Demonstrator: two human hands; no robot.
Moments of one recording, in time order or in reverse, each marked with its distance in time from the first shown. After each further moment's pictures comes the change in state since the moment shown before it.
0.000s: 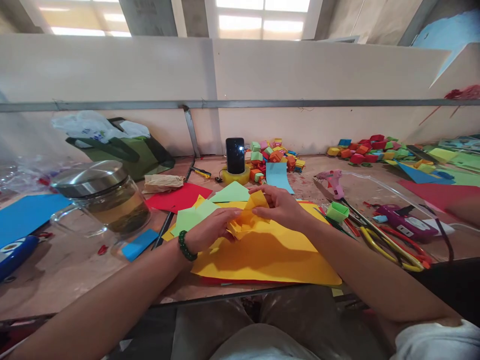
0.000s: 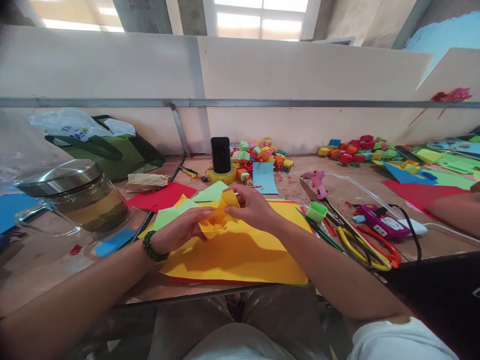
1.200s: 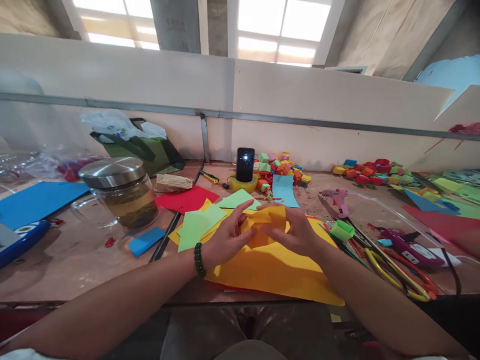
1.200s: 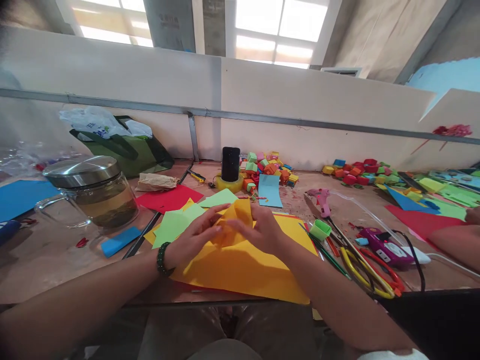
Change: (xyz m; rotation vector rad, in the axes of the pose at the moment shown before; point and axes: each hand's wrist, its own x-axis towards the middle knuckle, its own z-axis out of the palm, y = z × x) left_hand -0.012 -0.010 0.016 0.151 -0.028 0.511; right_hand -0.018 -0.008 0.006 -0.405 0.148 -0.375
